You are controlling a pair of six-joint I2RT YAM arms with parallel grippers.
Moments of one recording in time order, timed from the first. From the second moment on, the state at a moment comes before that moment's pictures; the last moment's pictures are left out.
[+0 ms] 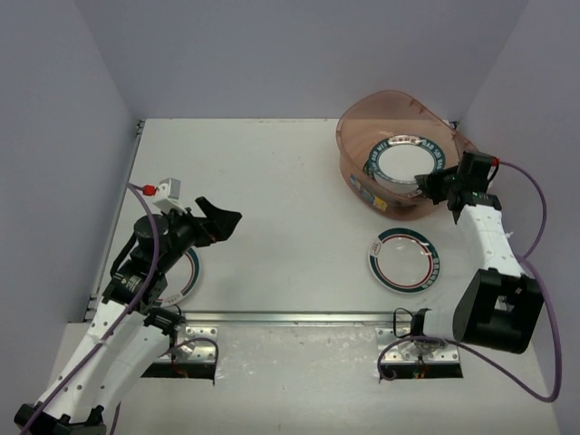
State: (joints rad) left arm -0.32 0.57 0.61 -0.32 0.11 -0.67; right arm -0.24 1.30 0.90 -0.25 -0.18 1.08
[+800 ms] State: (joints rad) left arm -0.37 0.92 0.44 -0.07 0.25 -0.74; right arm -0.22 1.48 1.38 -0.72 -0.01 1.14
